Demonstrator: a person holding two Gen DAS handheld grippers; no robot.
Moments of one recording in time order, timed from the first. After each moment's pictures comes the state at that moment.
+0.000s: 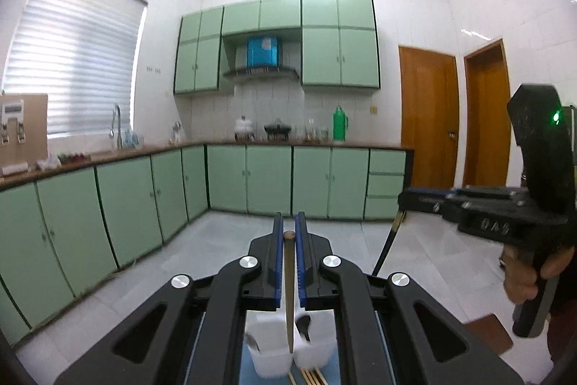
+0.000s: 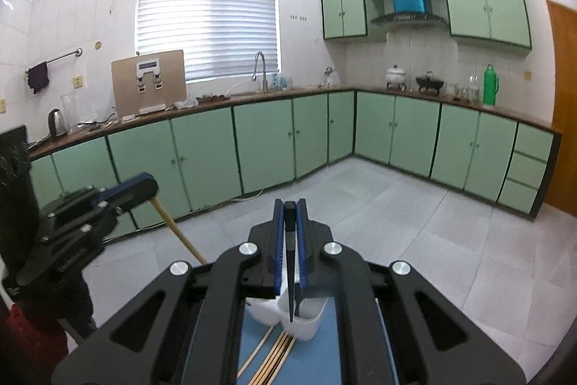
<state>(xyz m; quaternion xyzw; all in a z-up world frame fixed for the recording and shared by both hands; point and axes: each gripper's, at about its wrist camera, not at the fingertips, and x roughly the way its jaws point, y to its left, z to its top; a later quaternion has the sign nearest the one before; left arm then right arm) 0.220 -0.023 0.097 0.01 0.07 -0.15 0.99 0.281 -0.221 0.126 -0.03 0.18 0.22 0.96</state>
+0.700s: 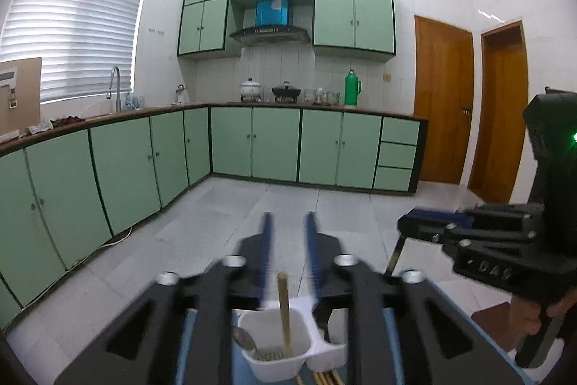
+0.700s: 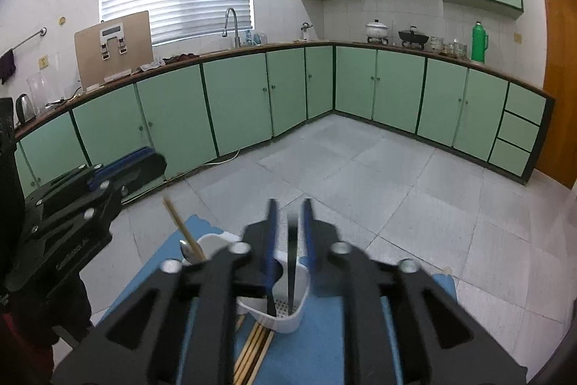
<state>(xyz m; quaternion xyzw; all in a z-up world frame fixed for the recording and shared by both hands) 0.320 -0.035 0.014 0.01 0.15 -0.14 0.98 0.353 -0.207 0.024 -0.03 0.26 0.18 0.95</state>
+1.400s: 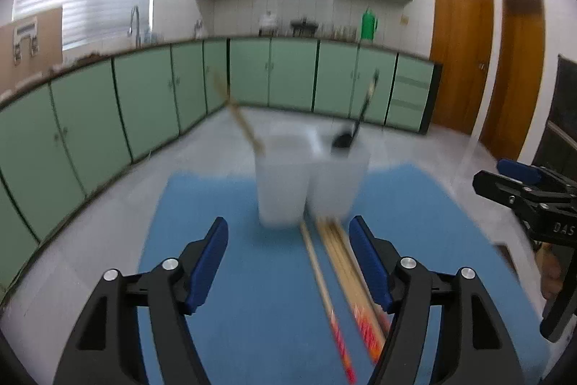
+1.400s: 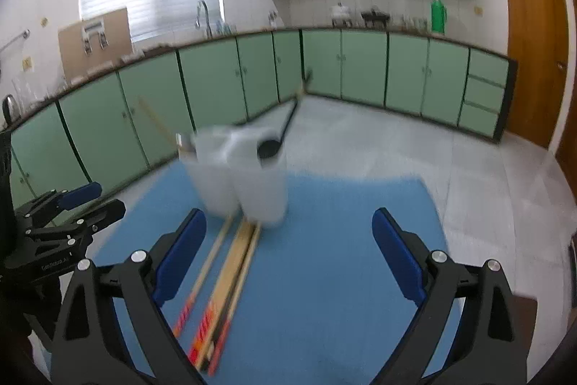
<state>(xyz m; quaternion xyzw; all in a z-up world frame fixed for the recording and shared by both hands) 0.193 -0.013 -0.098 0.01 0.29 -0.10 0.95 0.211 -0.246 -0.073 0.00 0.30 0.11 0.95</state>
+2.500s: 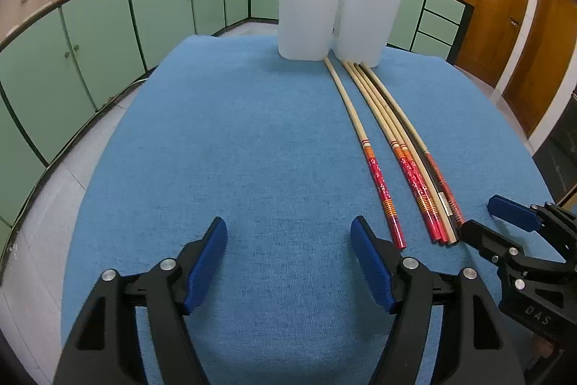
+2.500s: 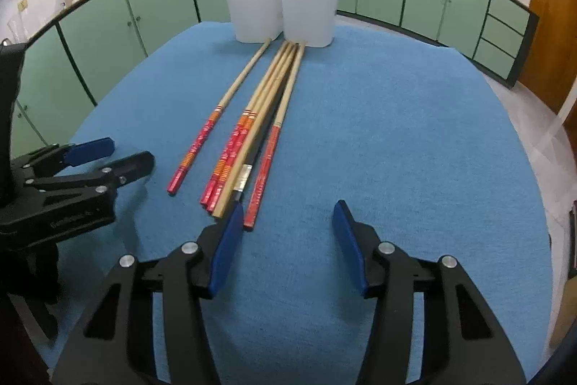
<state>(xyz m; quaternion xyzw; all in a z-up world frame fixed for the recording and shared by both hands) 0.152 -0.003 -0.206 0.00 0.43 -0.06 0.90 0.146 -0.186 -0.198 -0.04 0.43 0.12 0.89</state>
